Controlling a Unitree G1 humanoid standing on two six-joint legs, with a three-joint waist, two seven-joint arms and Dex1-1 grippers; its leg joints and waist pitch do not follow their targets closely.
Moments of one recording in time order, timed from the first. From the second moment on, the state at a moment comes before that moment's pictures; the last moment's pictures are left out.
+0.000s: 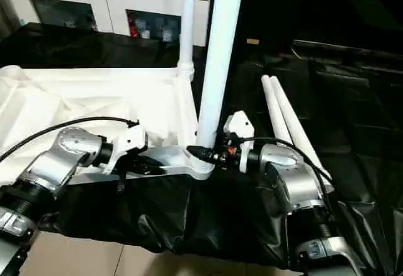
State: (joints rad) left arm -0.60 0.47 -0.36 0.50 0.00 0.14 -1.29; right arm -0.42 -0.33 0.14 0.39 0.26 0.11 1.09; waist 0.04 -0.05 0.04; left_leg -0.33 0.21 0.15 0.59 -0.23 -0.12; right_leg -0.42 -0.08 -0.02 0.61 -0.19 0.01
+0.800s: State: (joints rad) left arm -0.67 0.23 -0.30 0.53 0.08 0.41 -0.81; right arm -0.68 -0.12 0.02 0.79 0.18 0.03 0.46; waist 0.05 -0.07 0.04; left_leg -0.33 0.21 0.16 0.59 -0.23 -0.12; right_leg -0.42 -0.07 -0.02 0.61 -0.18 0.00
